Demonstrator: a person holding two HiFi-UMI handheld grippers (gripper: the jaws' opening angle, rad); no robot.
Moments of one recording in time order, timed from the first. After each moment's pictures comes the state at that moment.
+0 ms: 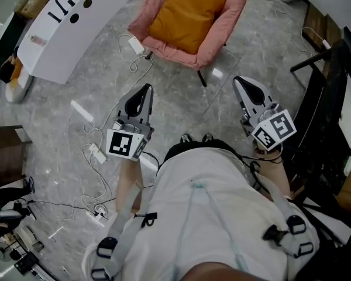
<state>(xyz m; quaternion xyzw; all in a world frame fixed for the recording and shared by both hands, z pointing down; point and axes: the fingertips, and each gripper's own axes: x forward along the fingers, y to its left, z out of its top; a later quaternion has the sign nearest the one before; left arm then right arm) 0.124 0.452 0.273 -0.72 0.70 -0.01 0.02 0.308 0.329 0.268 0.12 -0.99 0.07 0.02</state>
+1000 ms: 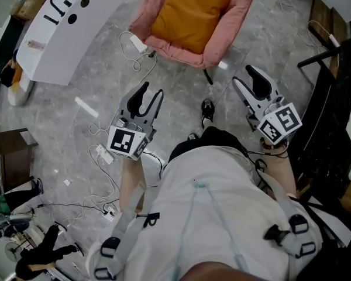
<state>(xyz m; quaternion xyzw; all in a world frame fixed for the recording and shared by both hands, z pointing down) 0.084 0.402 0.313 -0.75 0.66 -0.03 -0.05 0.265 0.264 0.297 0.13 -0.99 0.10 0.04</state>
